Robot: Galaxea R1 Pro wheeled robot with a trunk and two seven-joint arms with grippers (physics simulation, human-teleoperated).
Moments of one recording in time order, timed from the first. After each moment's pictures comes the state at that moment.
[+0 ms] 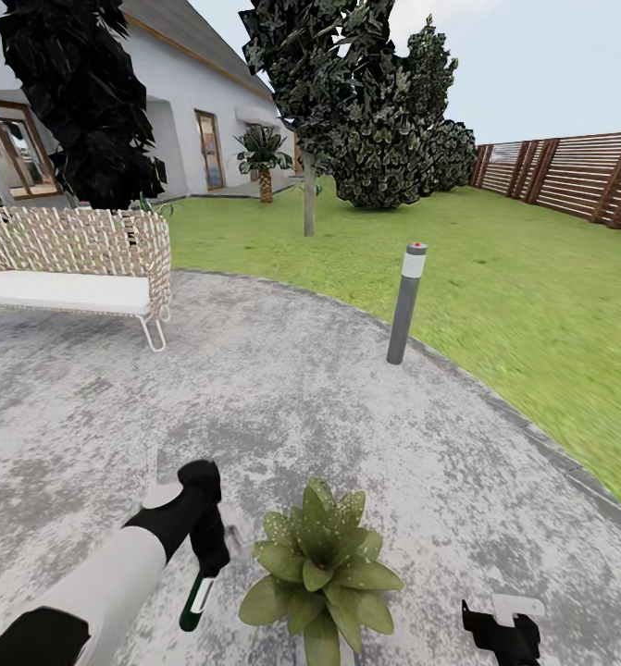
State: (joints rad) left arm -0.80 -0.01 -0.24 -0.59 -1.21 0.73 -1.39; right arm -0.48 -0.13 -0.61 -0.07 0.55 -0.42 -0.10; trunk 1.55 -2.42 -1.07
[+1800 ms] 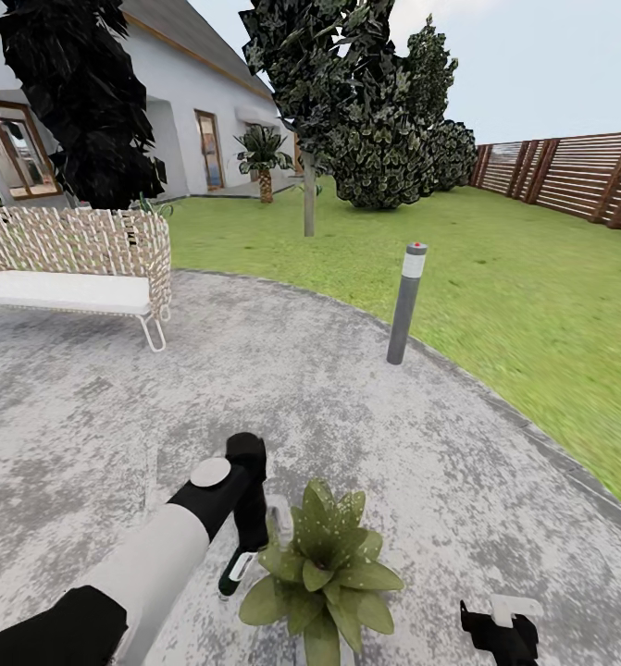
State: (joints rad) left arm -0.86 -0.15 -0.36 -0.68 -1.34 0.66 -1.56; right arm -0.48 -0.13 -0.61 -0.07 0.55 -0.42 -0.10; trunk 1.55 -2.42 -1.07
